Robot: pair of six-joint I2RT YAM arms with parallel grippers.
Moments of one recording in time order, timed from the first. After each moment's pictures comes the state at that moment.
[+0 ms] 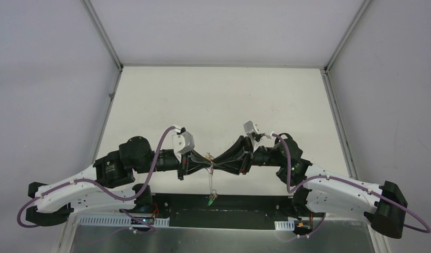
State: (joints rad) left arm -1.24 0.63 0.89 -0.30 0.13 -0.16; right arm 1.06 0.90 0.54 0.62 -0.57 0.48
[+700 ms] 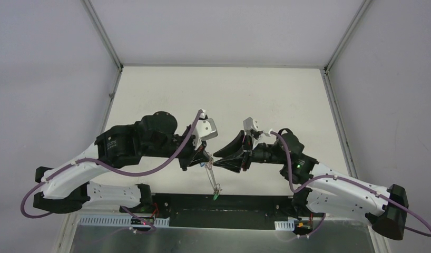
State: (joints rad) left arm -1.24 0.99 1.43 -0.87 0.09 -0.14; right arm 1.06 0.86 0.64 0.38 -0.52 0.36
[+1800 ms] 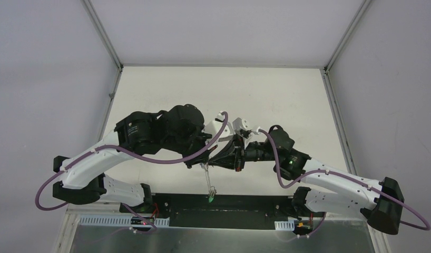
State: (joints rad) left arm -1.24 1.26 1.74 -1.24 0.09 -0.06; right arm 1.06 0.96 0.69 0.37 -0.60 0.35
